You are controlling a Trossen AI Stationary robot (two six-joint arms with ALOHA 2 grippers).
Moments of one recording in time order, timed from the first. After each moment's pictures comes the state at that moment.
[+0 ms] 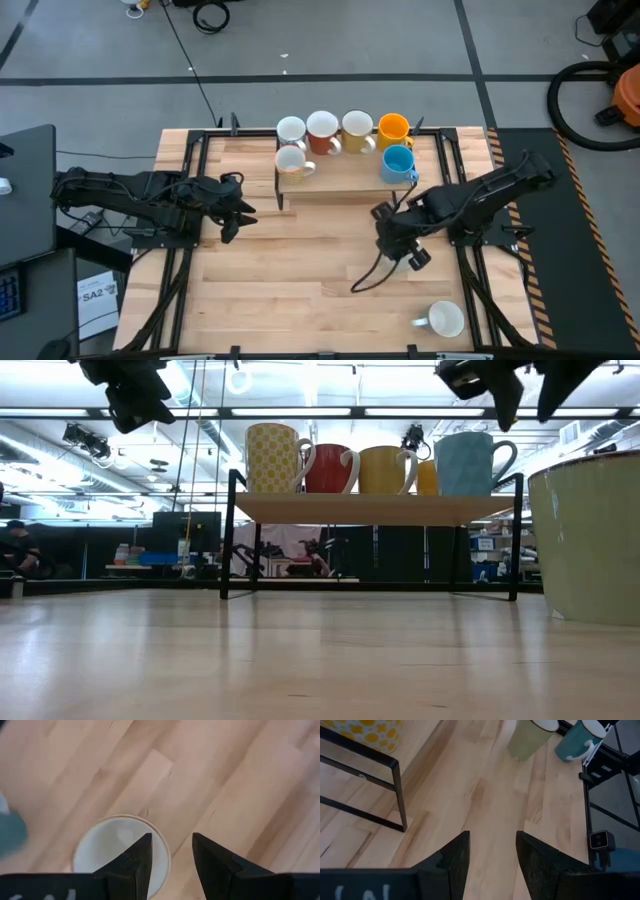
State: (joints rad) left arm -0.11 0.81 0.81 -0.65 -0.09 -0.51; right arm 0.34 1.42 1.25 -1.07 0.01 -0.29
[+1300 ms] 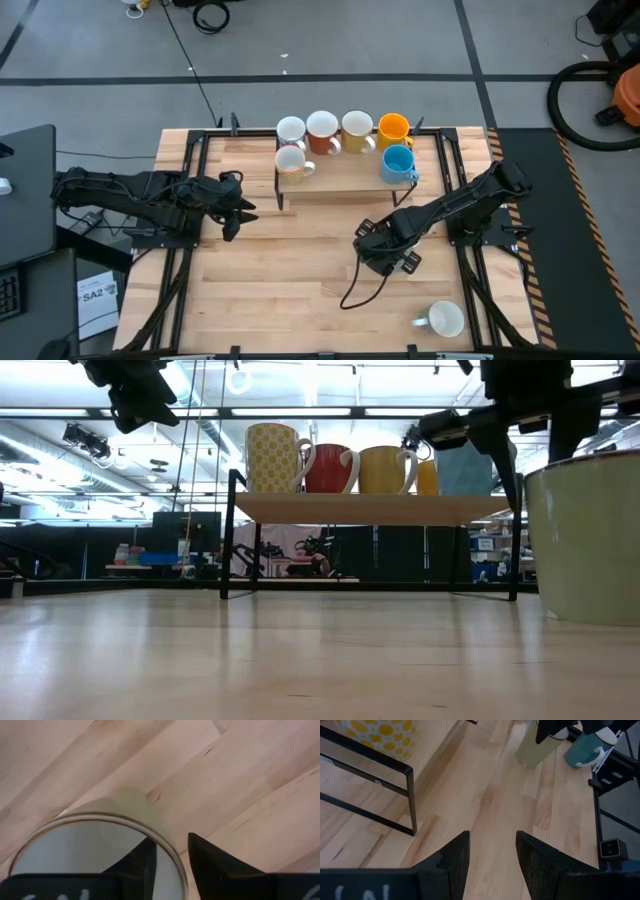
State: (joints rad) left arm -0.11 0.81 0.81 -0.65 -0.14 -0.51; right arm 0.34 1.67 1.25 -1.07 0.01 -0.55
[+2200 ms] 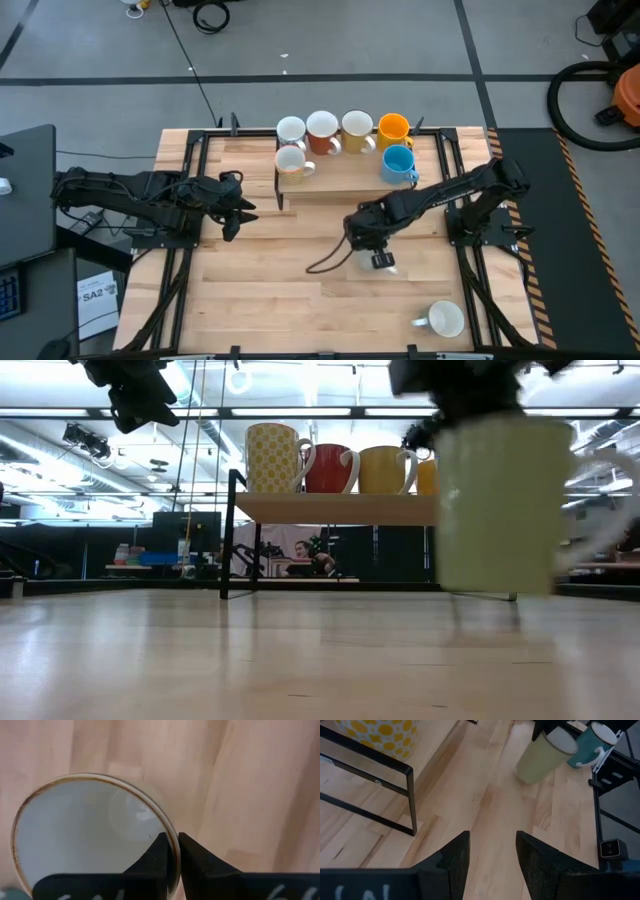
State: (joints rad) left arm -0.11 0.81 0.81 -0.65 -0.14 -0.51; right arm 0.22 1.67 1.34 -1.02 -0.03 0.05
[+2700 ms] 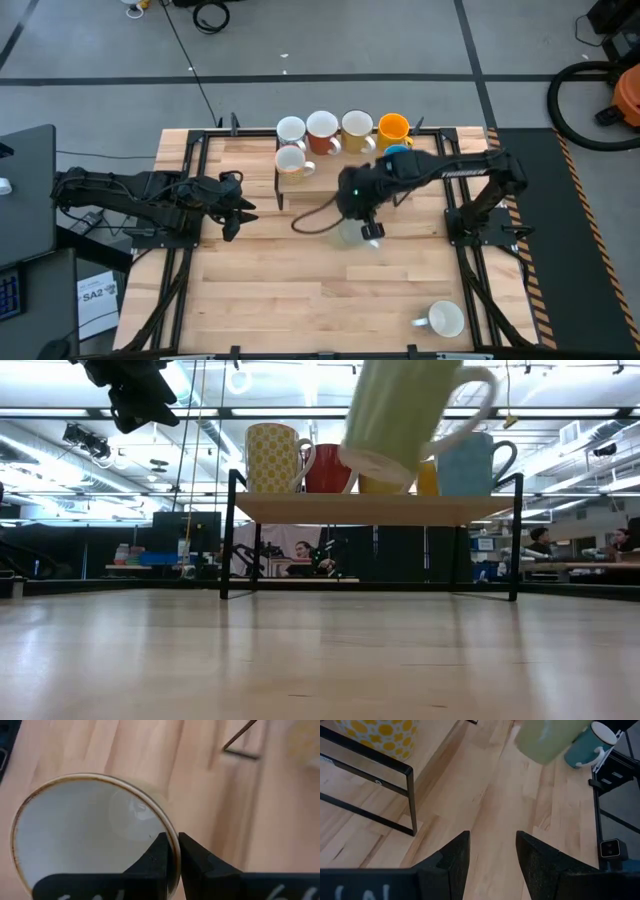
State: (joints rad) left arm -0.11 0.81 0.81 -0.65 -0.14 -0.51; right arm 0.06 1.66 1.72 -1.15 -0.04 -0.17
